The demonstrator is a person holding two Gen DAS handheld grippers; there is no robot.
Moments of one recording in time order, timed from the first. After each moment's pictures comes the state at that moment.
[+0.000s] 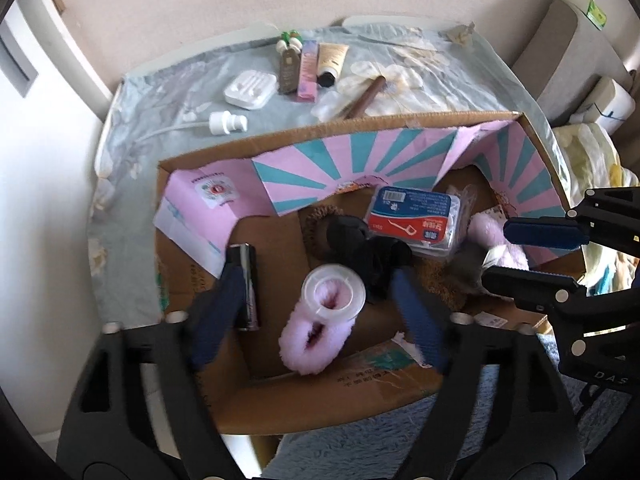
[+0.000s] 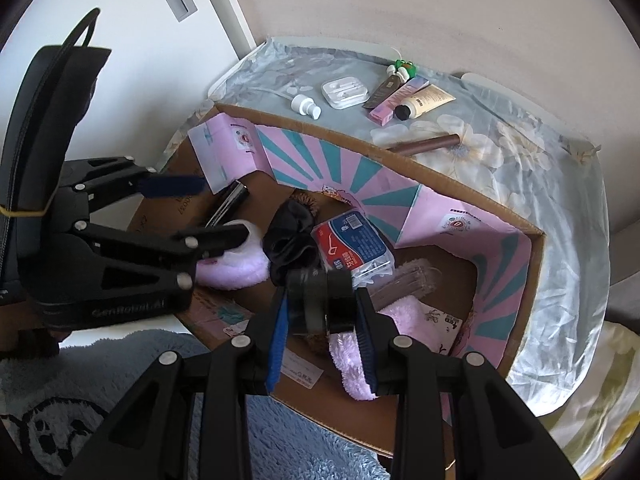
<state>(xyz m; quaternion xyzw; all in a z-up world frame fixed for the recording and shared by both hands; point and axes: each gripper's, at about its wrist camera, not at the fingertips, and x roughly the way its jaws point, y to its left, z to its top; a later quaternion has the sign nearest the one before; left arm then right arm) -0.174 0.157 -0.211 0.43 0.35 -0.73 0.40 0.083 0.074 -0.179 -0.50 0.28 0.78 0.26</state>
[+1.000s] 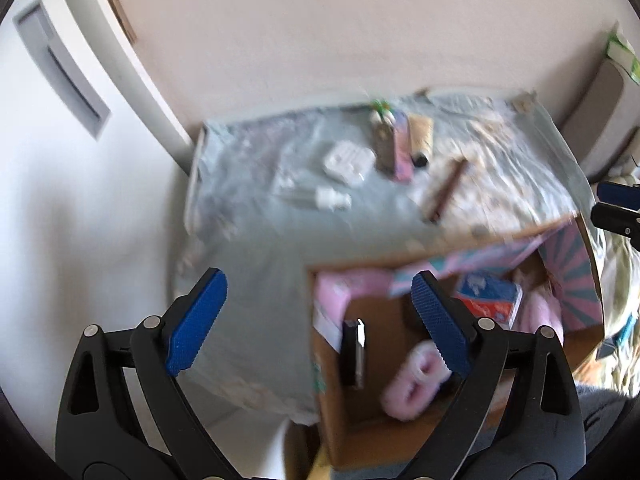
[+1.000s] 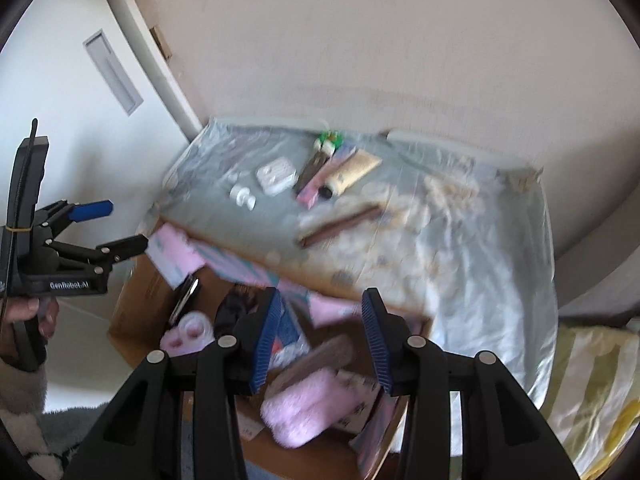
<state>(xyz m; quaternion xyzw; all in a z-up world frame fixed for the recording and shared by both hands) -0.121 0.075 -0.162 0.39 0.33 -0.71 0.49 0.108 0.147 -0.120 -0.43 0.27 0.79 0.35</state>
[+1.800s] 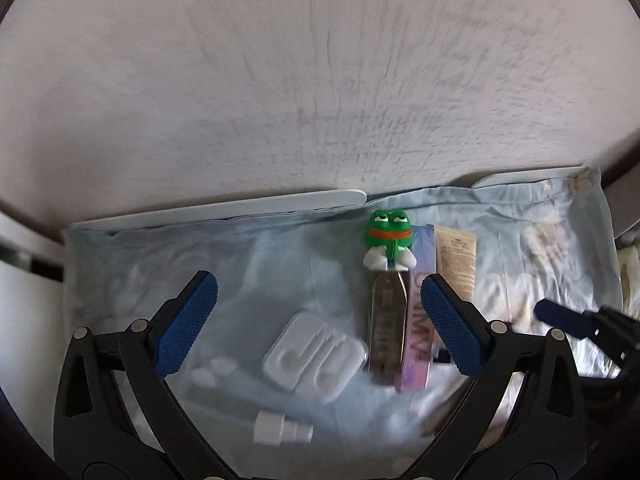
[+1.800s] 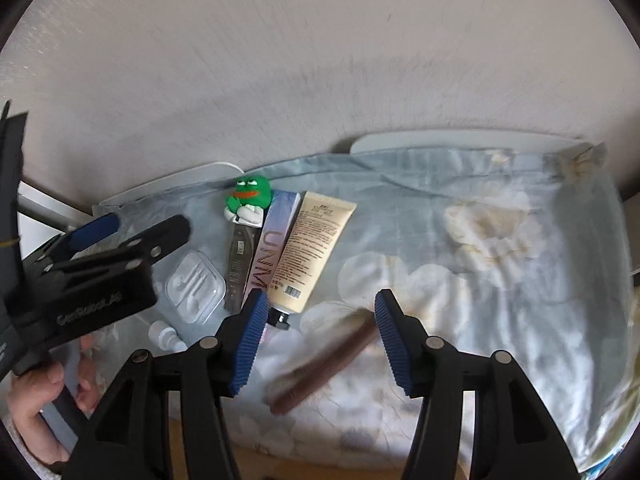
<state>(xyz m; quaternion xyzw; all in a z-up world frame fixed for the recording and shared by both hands) -0.229 -0.146 -0.263 0.38 0.40 -0.71 0.45 0.022 0.320 -0.234 -0.42 0.42 0.69 0.40</state>
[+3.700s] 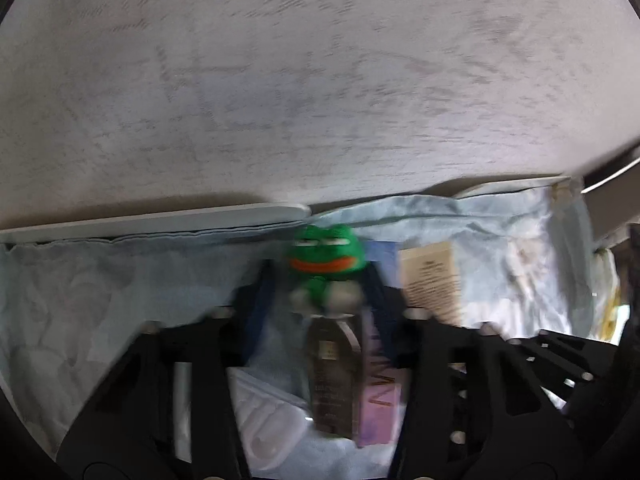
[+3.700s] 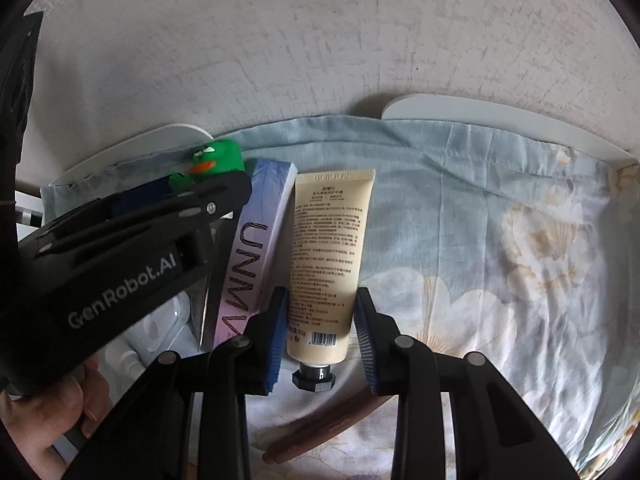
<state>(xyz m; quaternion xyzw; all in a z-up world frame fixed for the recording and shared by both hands) -0.253 -0.122 -0.282 0.34 0.47 -0.72 0.38 0.015 0.349 -0.262 -0.52 0.40 0.66 0.37</state>
